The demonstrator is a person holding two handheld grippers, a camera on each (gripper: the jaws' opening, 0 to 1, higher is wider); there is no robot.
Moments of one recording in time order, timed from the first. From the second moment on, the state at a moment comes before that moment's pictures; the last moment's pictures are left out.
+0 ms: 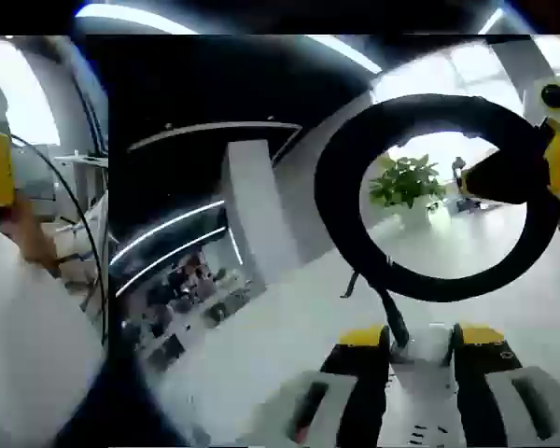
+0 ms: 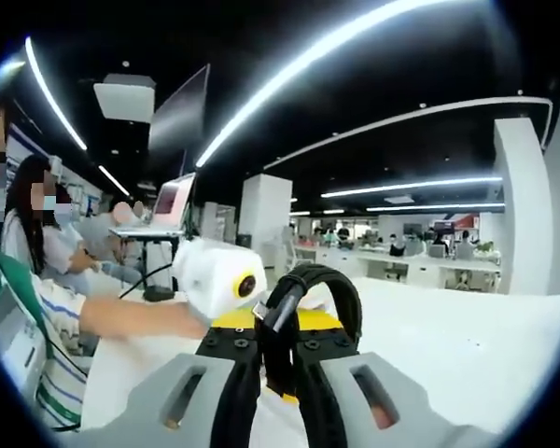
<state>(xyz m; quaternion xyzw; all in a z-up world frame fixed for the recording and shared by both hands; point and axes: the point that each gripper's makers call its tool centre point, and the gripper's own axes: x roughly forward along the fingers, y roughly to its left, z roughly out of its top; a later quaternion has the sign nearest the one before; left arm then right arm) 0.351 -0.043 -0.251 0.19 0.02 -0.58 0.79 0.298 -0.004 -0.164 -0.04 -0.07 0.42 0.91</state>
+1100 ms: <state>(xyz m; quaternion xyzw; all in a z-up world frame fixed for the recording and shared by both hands) 0.347 -0.040 -0.261 0.21 0.04 -0.57 0.79 0.295 0.002 -0.167 -0.02 -0.05 0.44 0.90</state>
